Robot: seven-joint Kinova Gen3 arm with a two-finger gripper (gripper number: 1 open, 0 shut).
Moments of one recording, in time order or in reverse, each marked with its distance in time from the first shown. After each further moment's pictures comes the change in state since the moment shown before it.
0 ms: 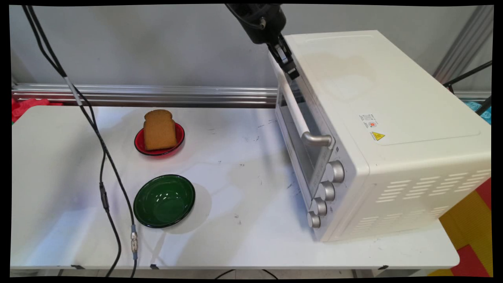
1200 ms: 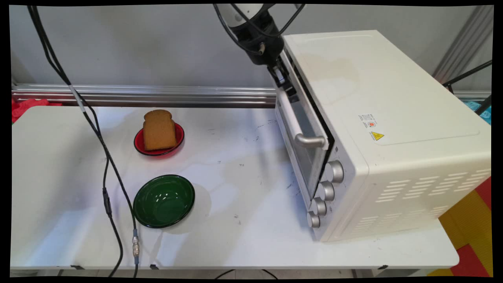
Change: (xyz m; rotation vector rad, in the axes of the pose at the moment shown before) arm -0.022 -0.002 0.036 -0.016 -0.022 0.021
